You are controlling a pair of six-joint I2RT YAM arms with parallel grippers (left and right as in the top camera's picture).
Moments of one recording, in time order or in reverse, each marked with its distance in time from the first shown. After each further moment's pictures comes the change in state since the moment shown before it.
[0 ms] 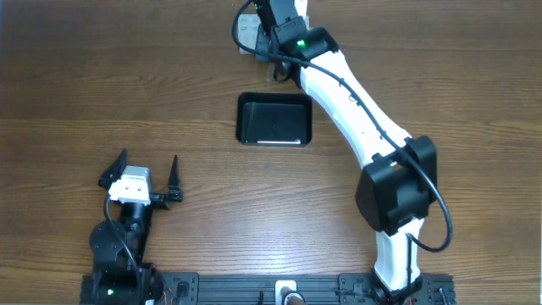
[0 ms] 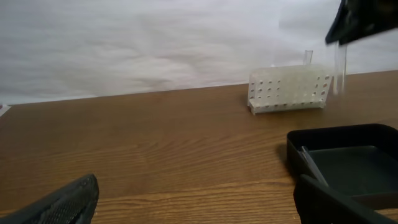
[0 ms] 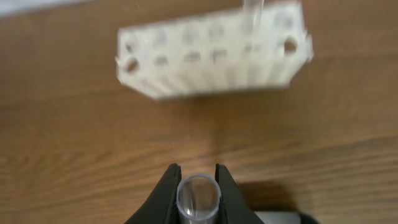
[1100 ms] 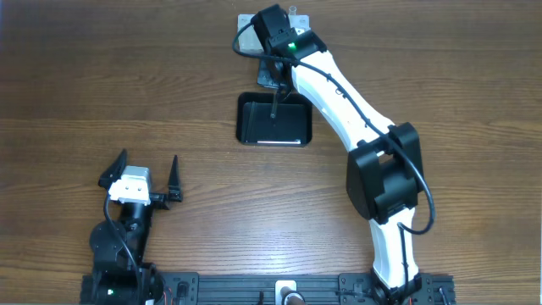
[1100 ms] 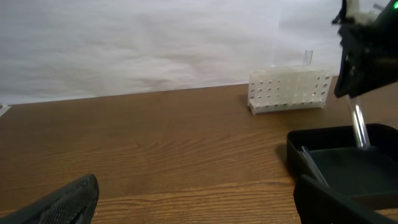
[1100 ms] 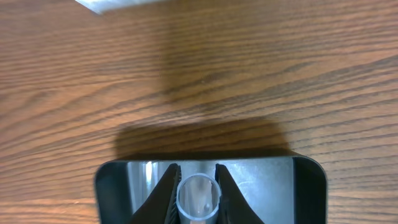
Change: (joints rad) left arm 0.000 0.000 0.000 0.000 0.000 0.000; right arm -0.003 0.086 0.000 -0.179 -0.069 0.037
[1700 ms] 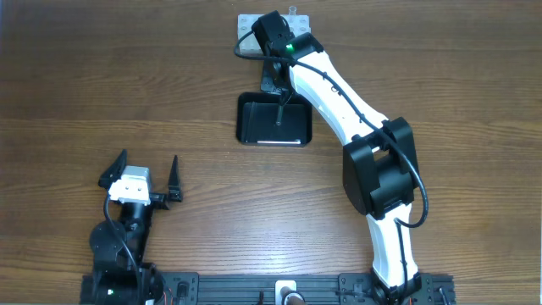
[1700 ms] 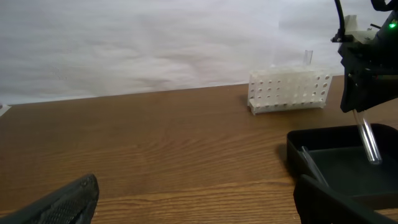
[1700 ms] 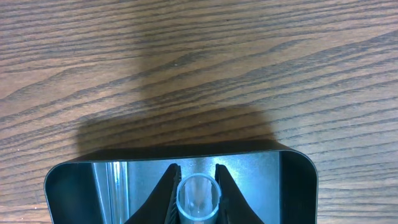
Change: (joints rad) left arm 0.000 0.000 0.000 0.000 0.000 0.000; right arm -0.005 0.033 0.000 -0.050 0.019 -0.003
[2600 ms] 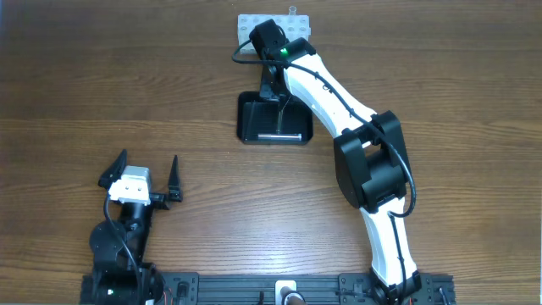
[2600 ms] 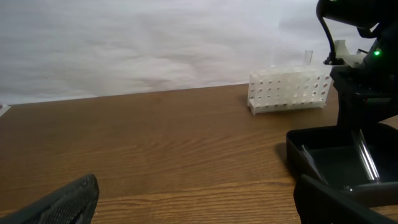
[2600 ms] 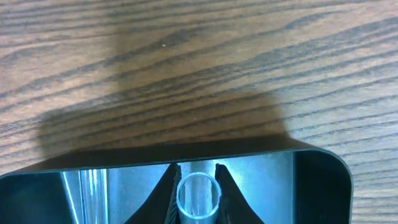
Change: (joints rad) left arm 0.000 0.000 0.000 0.000 0.000 0.000; right arm 0.007 0.066 0.000 -0.008 -0.014 0.000
